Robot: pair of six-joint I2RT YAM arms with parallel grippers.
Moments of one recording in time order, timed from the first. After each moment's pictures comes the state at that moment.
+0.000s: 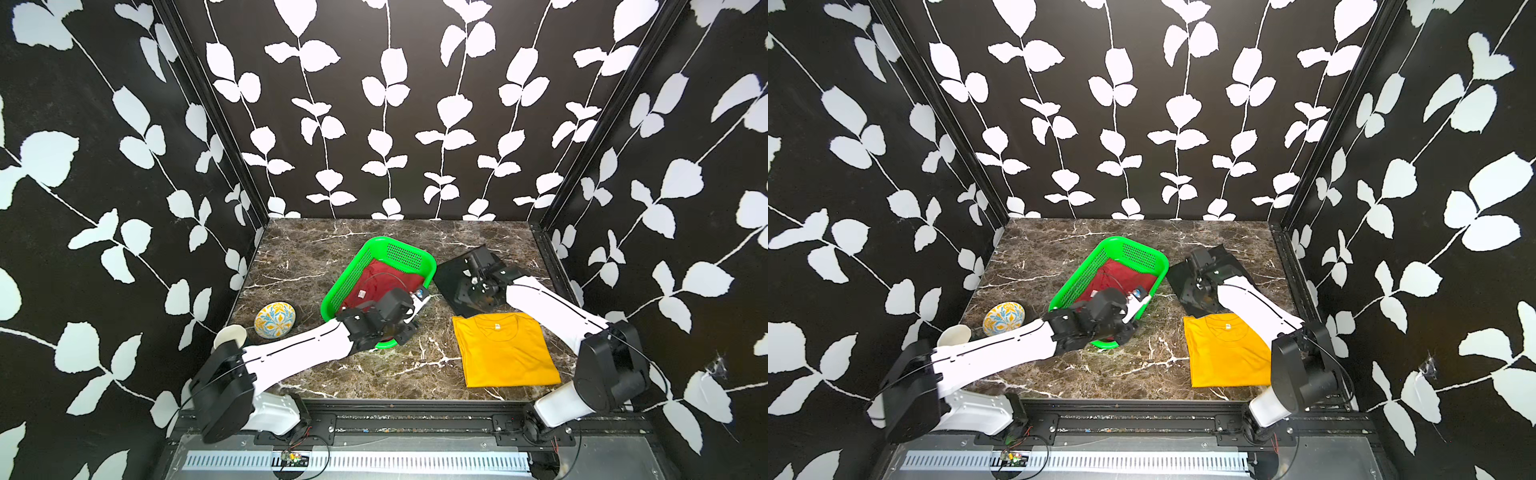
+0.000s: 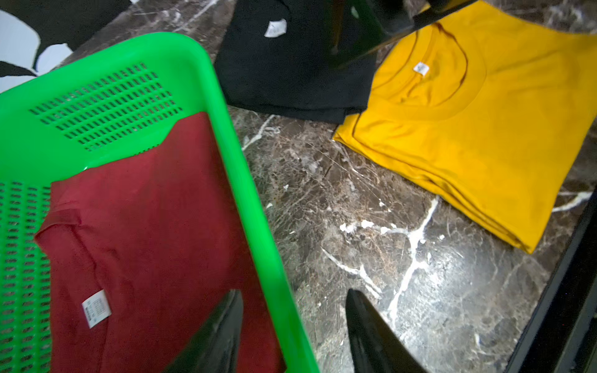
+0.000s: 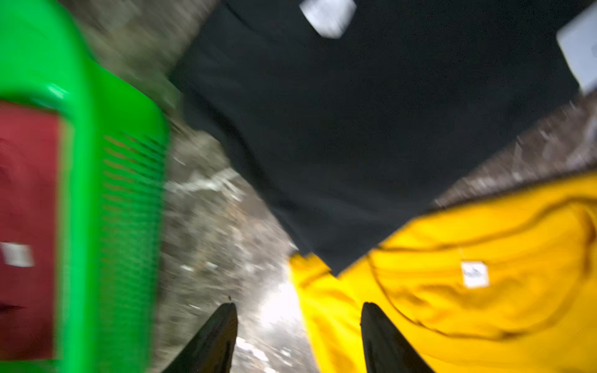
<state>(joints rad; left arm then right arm) -1.02 1.40 0.95 -0.34 -0.14 0.03 0.44 1.51 1.07 -0.78 0.03 0.70</state>
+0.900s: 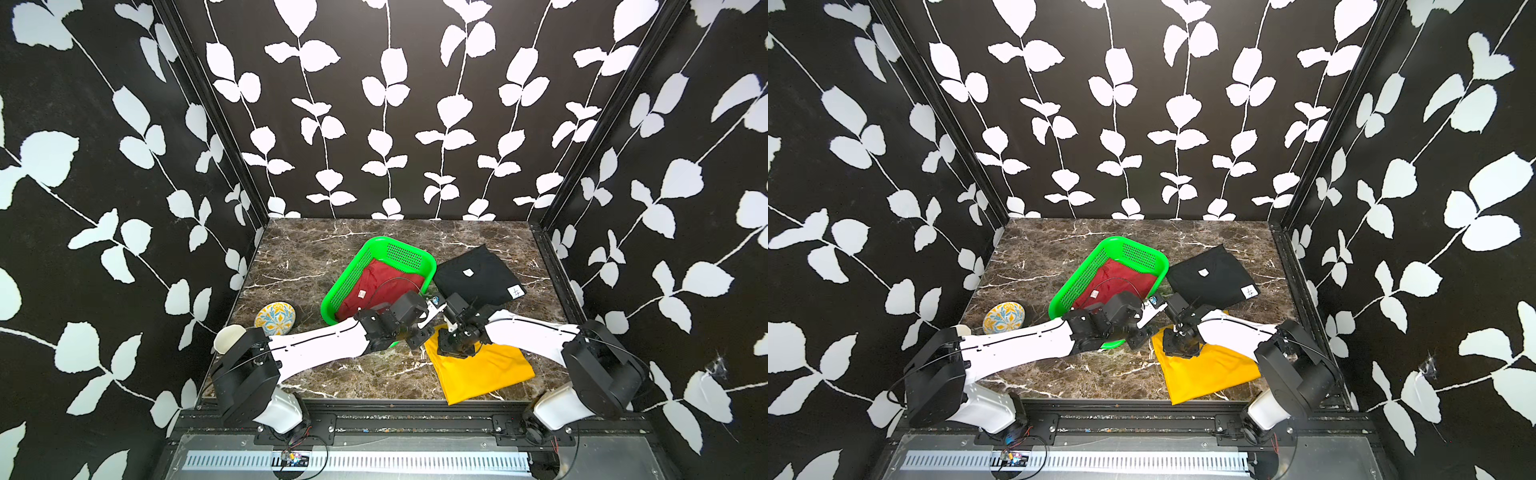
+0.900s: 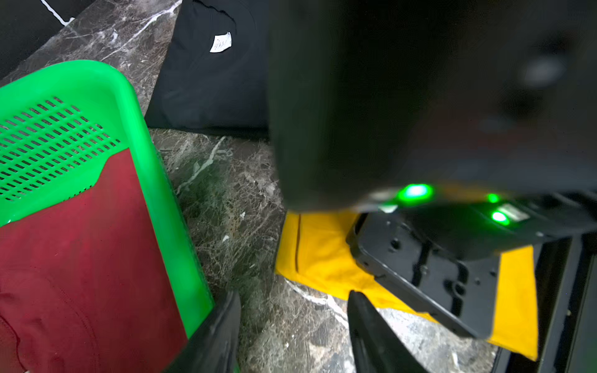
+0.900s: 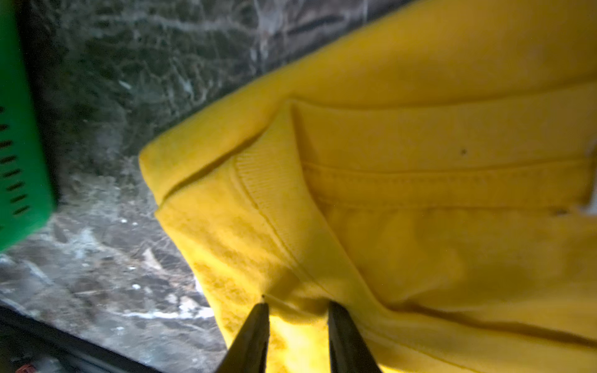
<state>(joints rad) -1.03 1.48 0.97 -0.25 -0.04 0.05 0.72 1.52 0.78 -0.59 -0.26 0.77</state>
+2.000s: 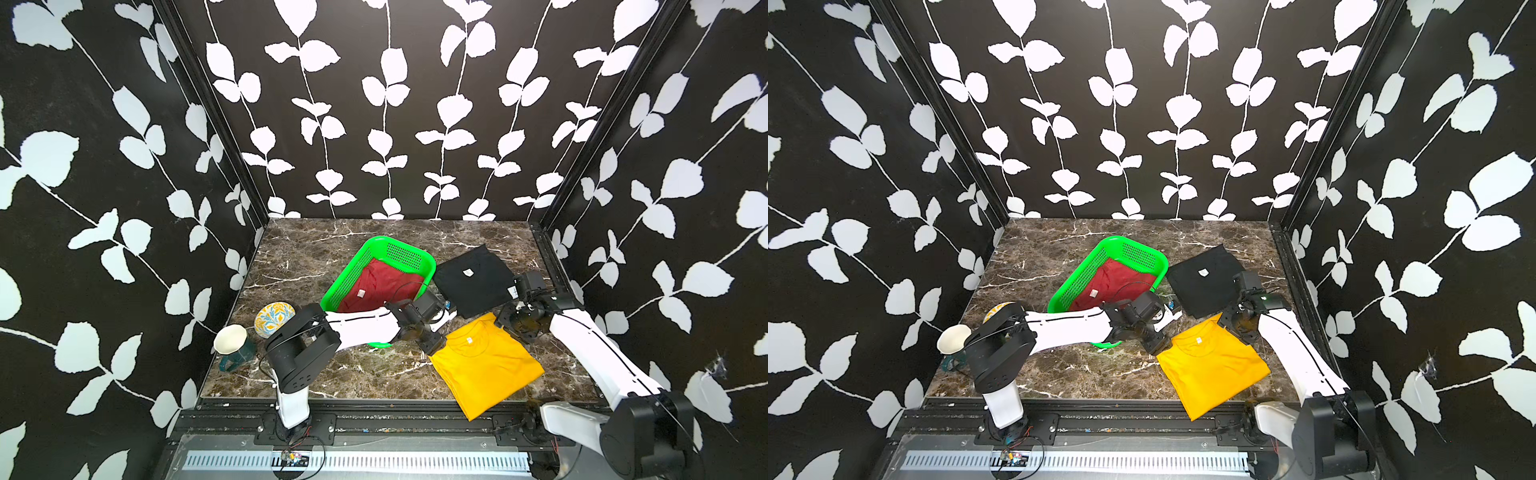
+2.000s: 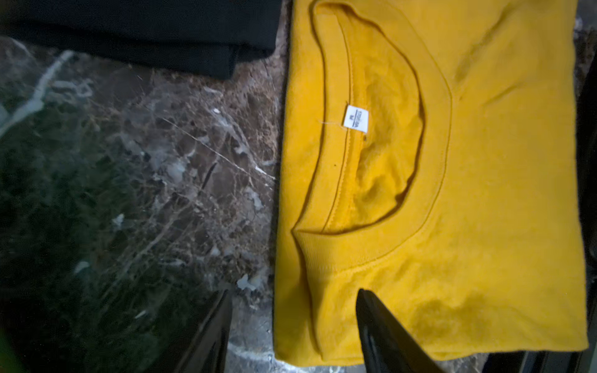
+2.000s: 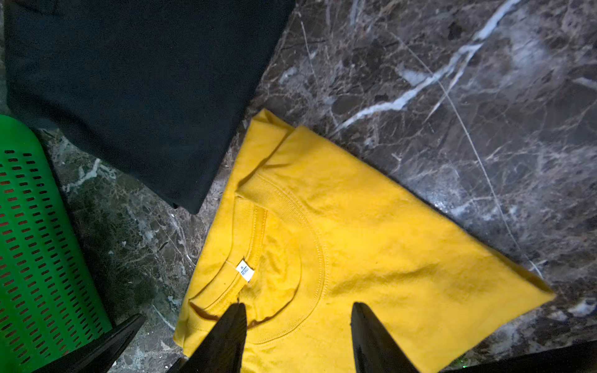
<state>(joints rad) -1.02 1.82 1.12 -0.30 0.19 -0.05 0.16 1.19 0.87 -0.95 -0.10 0.74</state>
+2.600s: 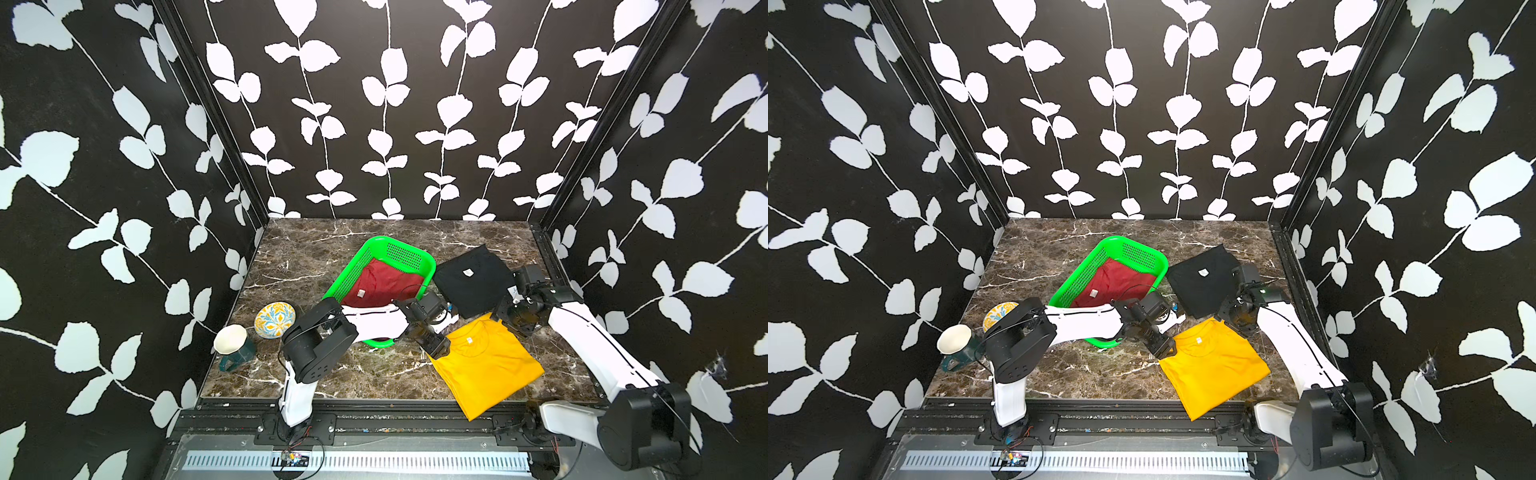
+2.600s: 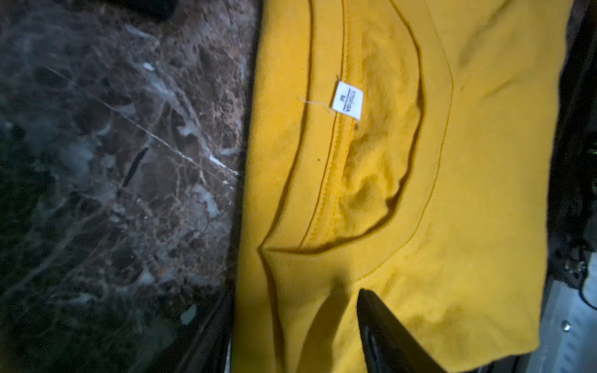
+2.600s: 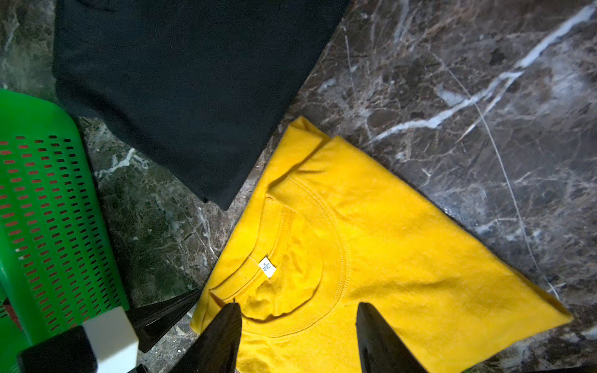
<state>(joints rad) -1.00 1.93 1.19 -0.34 0.34 -0.14 0.15 1.23 0.94 -0.96 -0.15 0.68</state>
